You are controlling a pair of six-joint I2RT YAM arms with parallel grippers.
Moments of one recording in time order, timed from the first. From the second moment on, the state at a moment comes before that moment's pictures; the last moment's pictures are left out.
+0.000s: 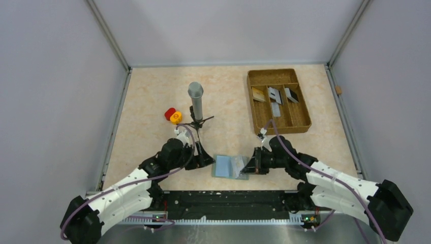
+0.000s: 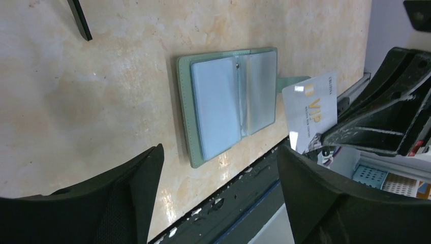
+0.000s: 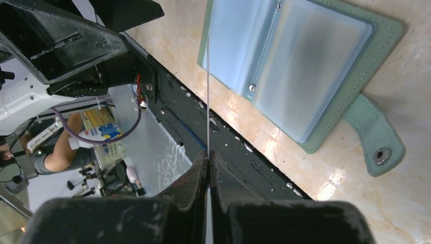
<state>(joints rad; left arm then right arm) -0.69 0.75 0.31 -0.16 0.24 -0.88 0.77 0.88 0.37 -0.15 -0.45 0.93</state>
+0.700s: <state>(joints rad) -0.69 0.94 0.27 0.01 0.23 -0.92 0.84 1.03 0.19 0.27 -0.39 1.18</state>
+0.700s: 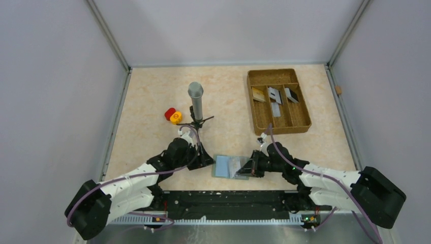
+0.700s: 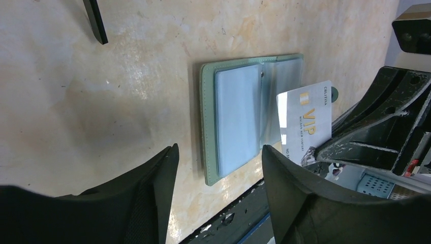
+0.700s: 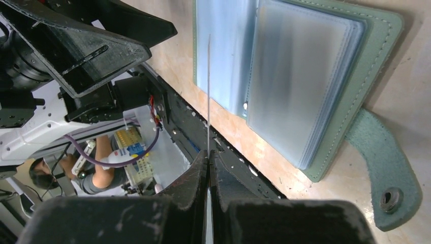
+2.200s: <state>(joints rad) -0.69 1.07 0.25 0.11 0.27 -0.91 0.85 1.32 0.16 0.54 -0.36 1.23</state>
